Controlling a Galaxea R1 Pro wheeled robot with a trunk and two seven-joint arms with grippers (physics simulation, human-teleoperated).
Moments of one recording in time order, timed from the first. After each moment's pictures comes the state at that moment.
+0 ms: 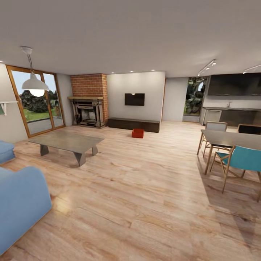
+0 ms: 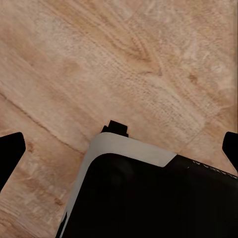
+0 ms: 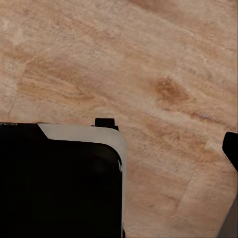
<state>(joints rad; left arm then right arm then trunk) -0.19 0.02 0.08 -0.01 0.27 -0.07 0.08 -0.12 -0.02 0.41 0.03 -0.36 -0.20 -0.04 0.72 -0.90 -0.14</state>
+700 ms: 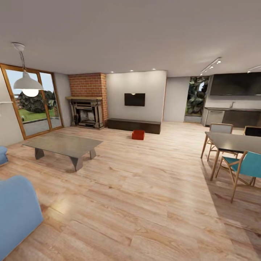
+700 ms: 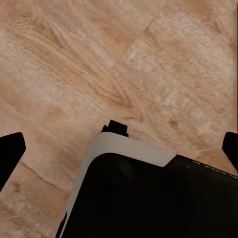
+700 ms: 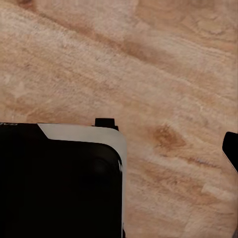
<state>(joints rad) -0.19 0.02 0.08 -0.01 0.27 -0.07 0.08 -0.12 -0.02 0.41 0.03 -0.37 -0.20 -0.04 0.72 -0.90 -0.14</state>
